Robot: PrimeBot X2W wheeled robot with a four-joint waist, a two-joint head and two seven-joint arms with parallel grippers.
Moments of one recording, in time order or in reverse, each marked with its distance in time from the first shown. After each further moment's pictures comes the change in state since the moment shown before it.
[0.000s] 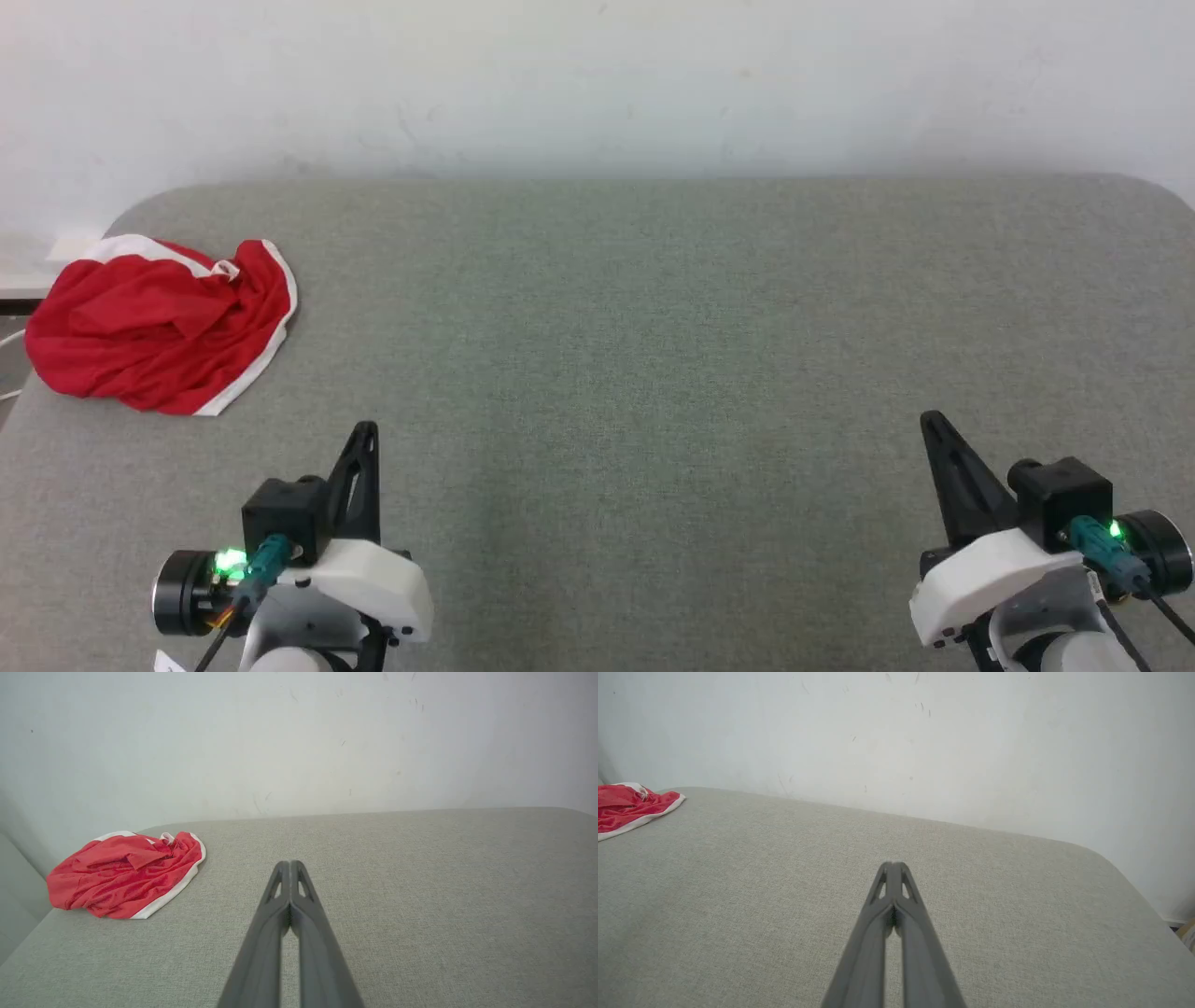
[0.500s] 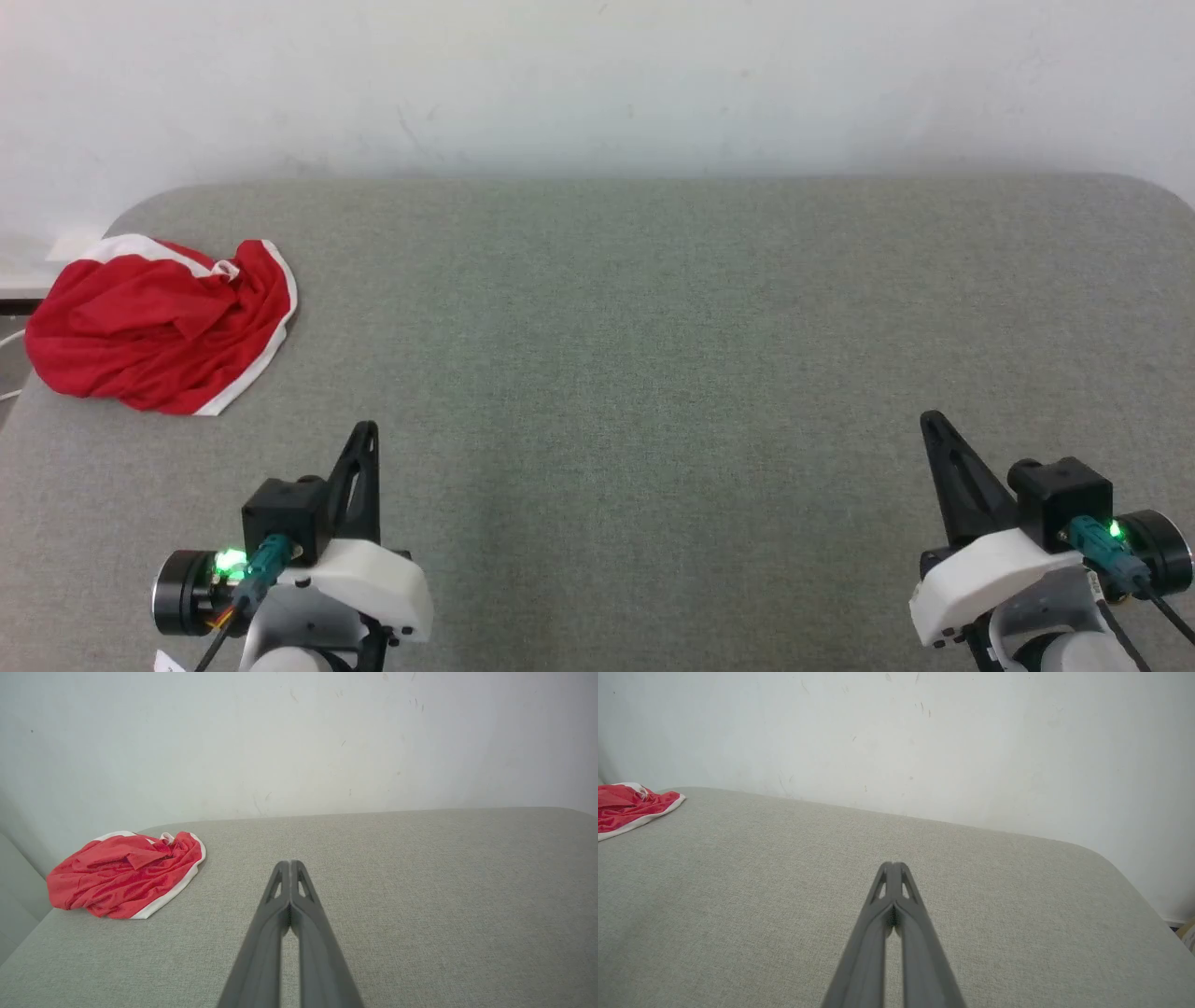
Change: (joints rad) left arm 0.000 0.000 0.000 0.000 0.000 0.000 0.000; right arm 0.000 0.000 0.000 0.000 0.000 0.000 0.000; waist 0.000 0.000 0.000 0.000
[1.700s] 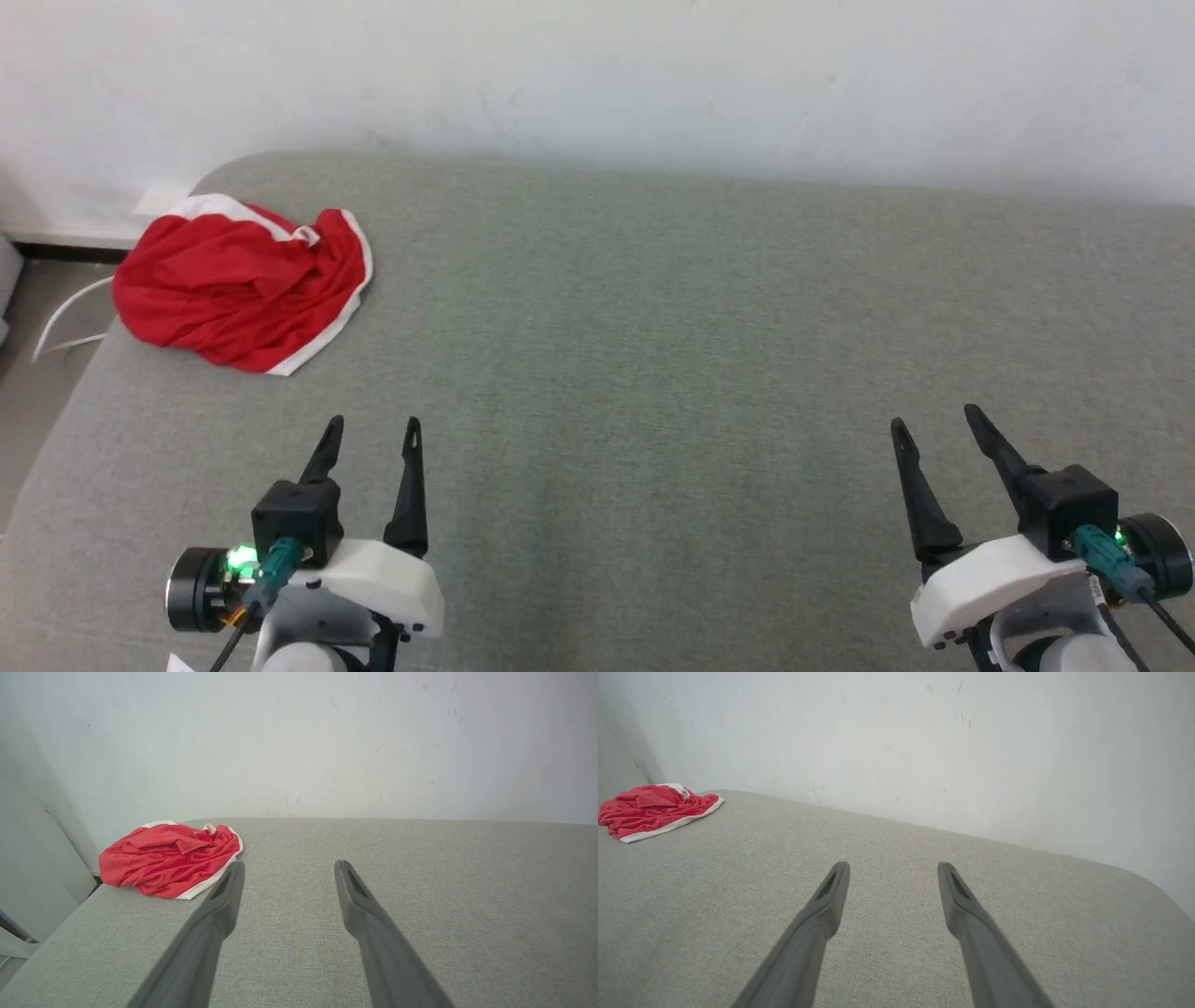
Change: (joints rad) left arm -0.014 0.004 -0.030 0.033 -0.018 0.025 -0.051; right arm 0.000 -0.001 -0.004 0.021 0.001 0.000 -0.049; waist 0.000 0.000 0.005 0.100
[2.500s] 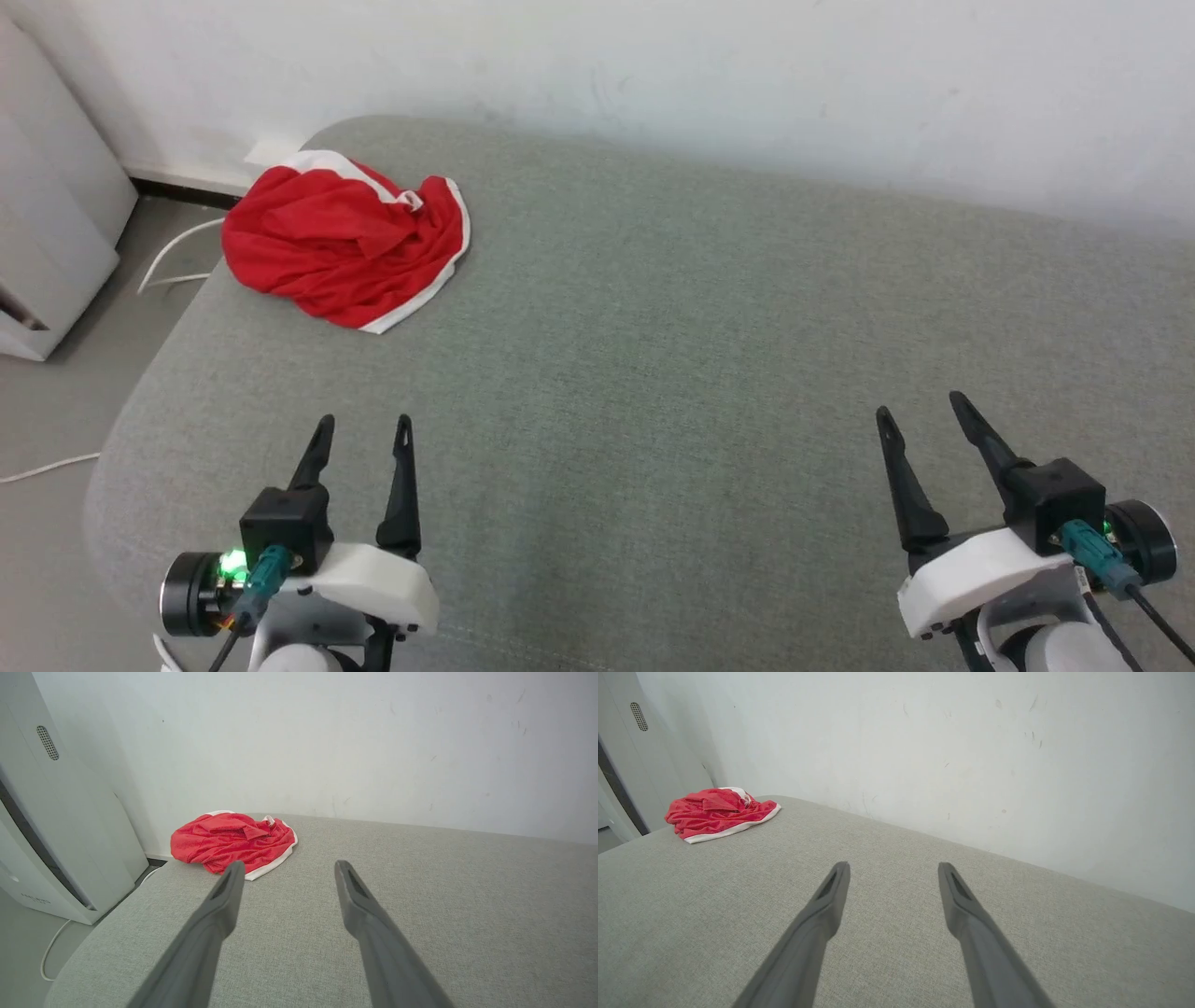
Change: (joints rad) left arm -0.002 0.012 -0.004 0.016 -0.029 0.019 -0.051; right arm -0.027 0.000 0.023 0.029 0.000 0.000 -0.043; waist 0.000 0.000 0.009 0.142
